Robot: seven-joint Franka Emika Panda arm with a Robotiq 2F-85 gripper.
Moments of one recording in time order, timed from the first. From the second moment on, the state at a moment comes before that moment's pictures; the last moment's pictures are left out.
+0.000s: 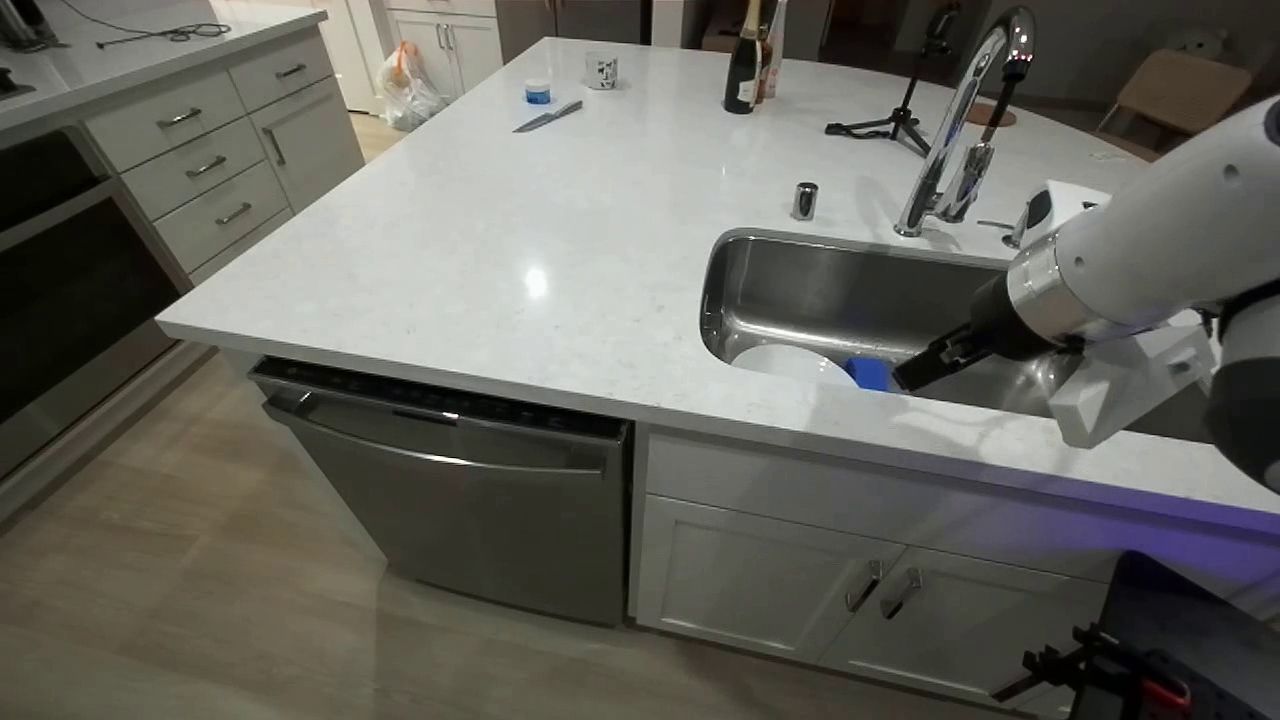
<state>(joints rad) -0.35 -0.31 0.22 -2.63 -0.55 2.70 0.60</state>
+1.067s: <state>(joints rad) -0.34 -0.28 -0.12 -2.54 -0.45 2.64 0.21</state>
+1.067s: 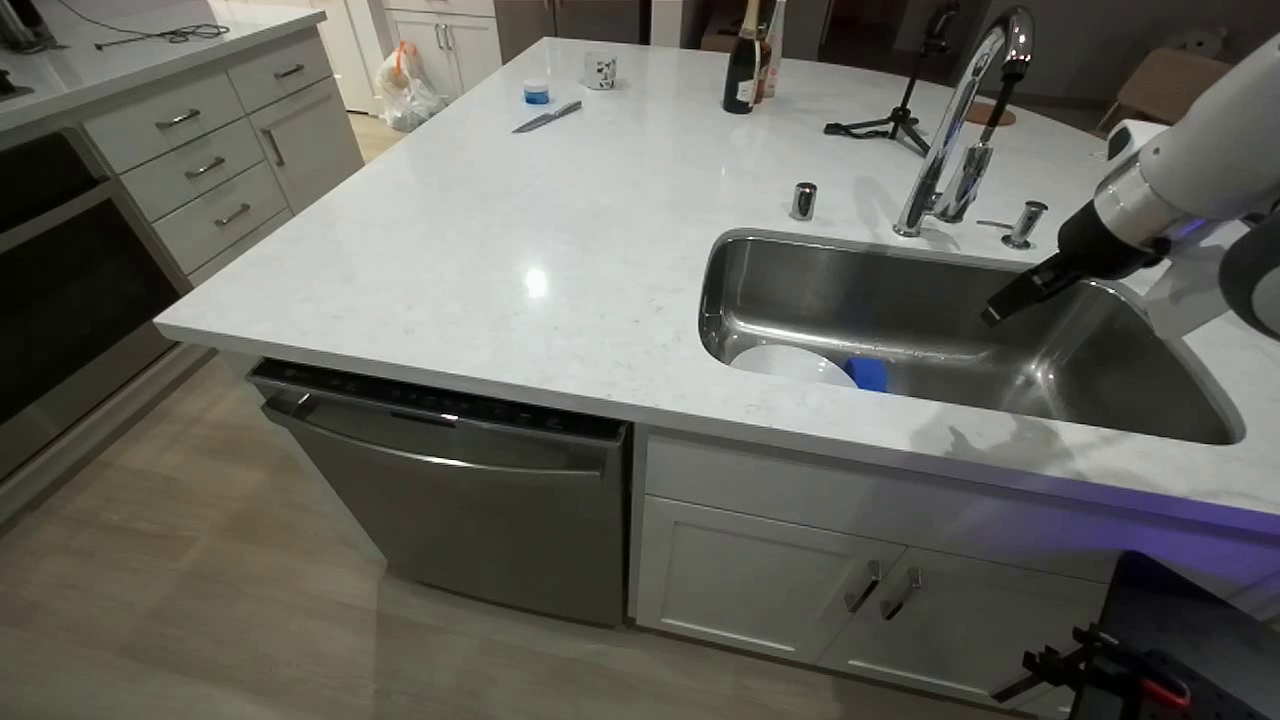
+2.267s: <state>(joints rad) -0.59 -0.28 -0.07 -2.56 -1.41 2.89 1.04</state>
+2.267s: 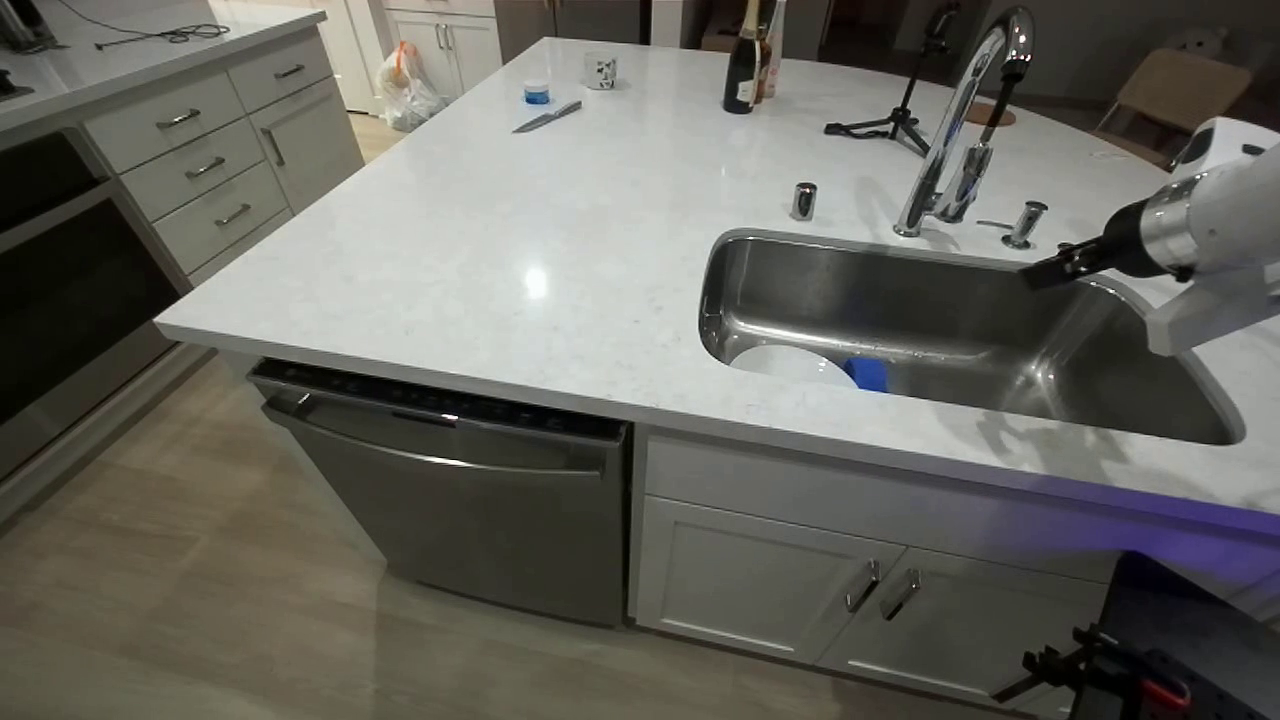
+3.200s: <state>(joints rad) -0.59 -0.19 -0.05 -2.44 -1.54 2.87 1.27</state>
